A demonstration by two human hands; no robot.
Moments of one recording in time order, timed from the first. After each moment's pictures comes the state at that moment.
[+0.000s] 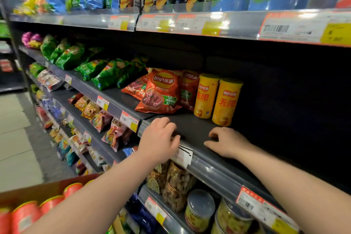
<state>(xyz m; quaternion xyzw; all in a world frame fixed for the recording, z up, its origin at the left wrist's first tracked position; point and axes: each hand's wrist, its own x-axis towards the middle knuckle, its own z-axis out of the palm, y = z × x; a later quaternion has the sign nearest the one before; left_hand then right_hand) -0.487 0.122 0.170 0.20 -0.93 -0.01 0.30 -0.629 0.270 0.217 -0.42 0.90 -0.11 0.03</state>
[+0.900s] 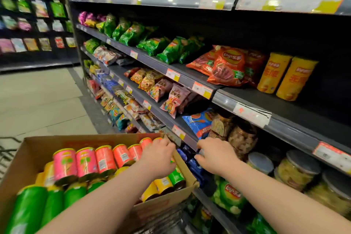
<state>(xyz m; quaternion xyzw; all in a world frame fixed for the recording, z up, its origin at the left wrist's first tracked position) -0.223 0.102 0.088 0.31 -0.95 0.00 0.00 -0.369 0.214 0.129 -0.58 0.82 0.03 -0.02</state>
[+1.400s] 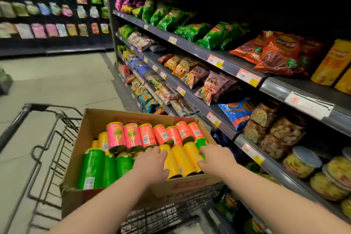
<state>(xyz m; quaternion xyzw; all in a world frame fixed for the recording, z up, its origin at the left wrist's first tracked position) -0.067 0.099 0.037 0.42 -0.90 -0.04 -0.07 -0.253 0.174 0.065 -0.62 0.78 0.08 0.04</state>
